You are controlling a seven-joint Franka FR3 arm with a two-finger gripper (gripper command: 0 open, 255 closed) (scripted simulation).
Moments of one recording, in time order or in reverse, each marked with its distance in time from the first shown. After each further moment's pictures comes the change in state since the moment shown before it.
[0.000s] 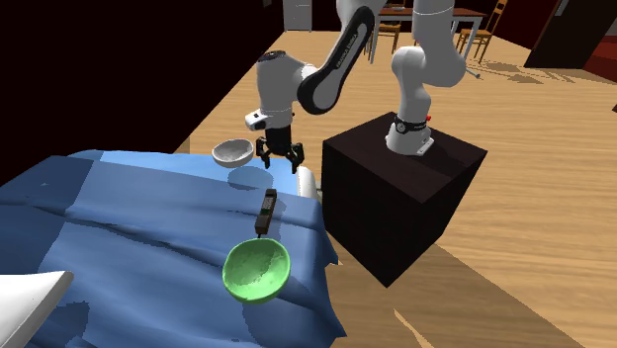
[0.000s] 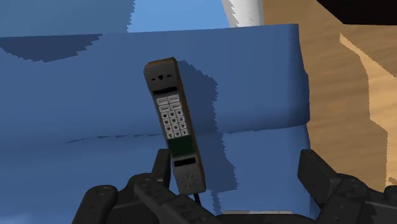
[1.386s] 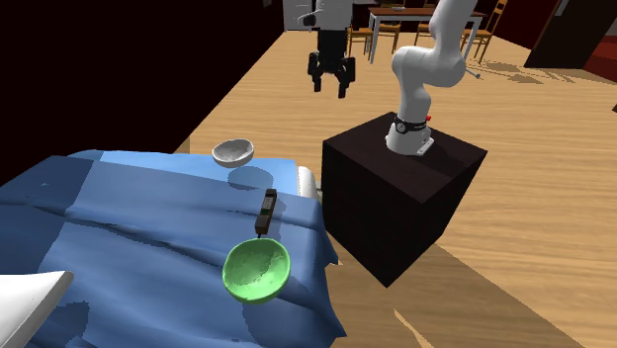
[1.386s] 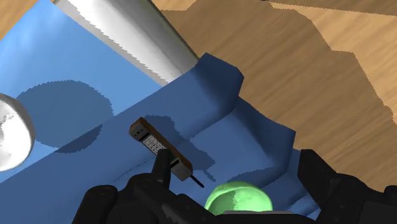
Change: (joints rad) arm -0.030 -0.831 0.049 -0.333 -0.189 -0.432 0.659
